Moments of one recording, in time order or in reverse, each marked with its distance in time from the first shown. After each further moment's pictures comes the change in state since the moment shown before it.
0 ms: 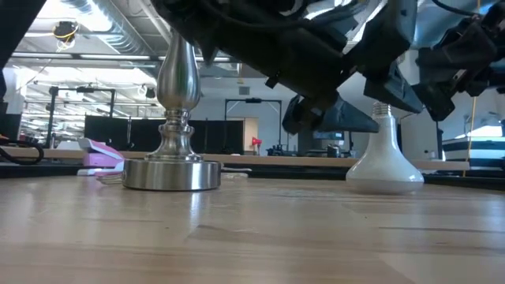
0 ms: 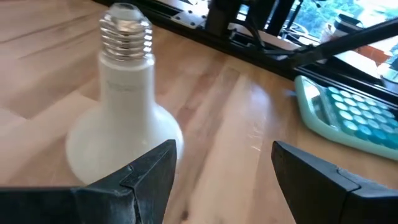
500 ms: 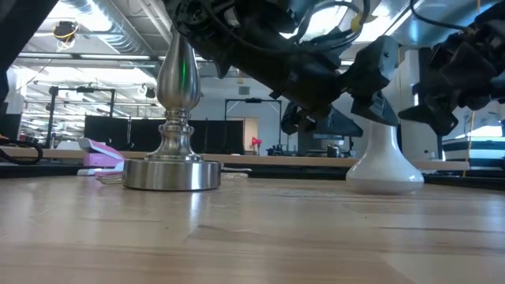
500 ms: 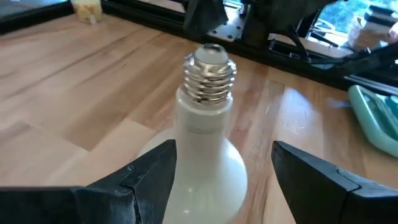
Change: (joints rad) left arm 0.077 0.000 0.000 -0.004 0.000 0.113; right arm 0.000 0.179 0.000 -0.020 -0.014 0.041
